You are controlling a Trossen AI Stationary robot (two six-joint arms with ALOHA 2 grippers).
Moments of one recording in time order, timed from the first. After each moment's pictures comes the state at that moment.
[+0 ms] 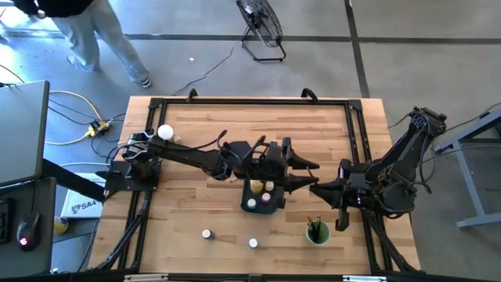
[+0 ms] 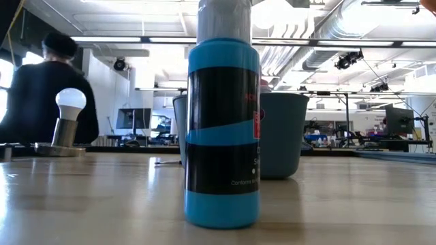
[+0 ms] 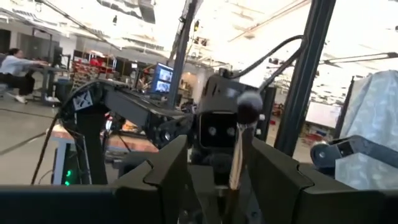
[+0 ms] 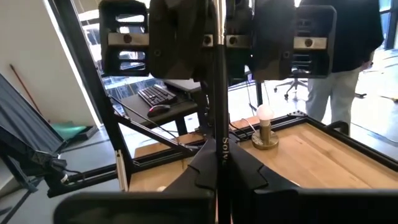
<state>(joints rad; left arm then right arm) -0.20 1.90 1.79 0.46 -0.08 -0.19 0.90 1.09 0.96 0.09 1.09 0.28</state>
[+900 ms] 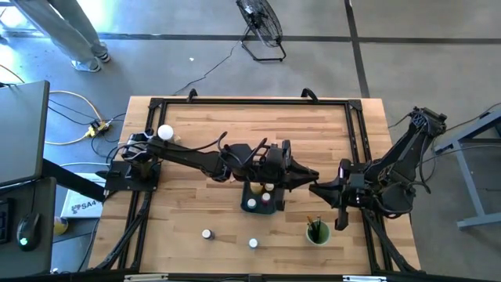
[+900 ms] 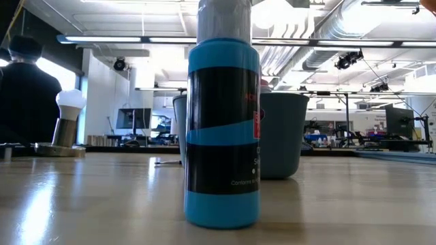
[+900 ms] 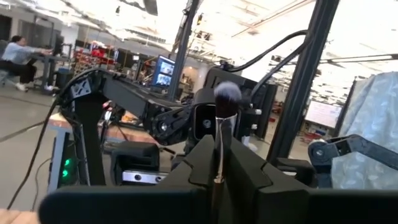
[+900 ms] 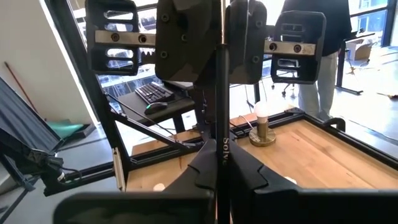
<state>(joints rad) -0.21 1.90 1.79 0.43 -0.10 -0.23 0.90 1.09 0.96 0.07 1.09 0.29</state>
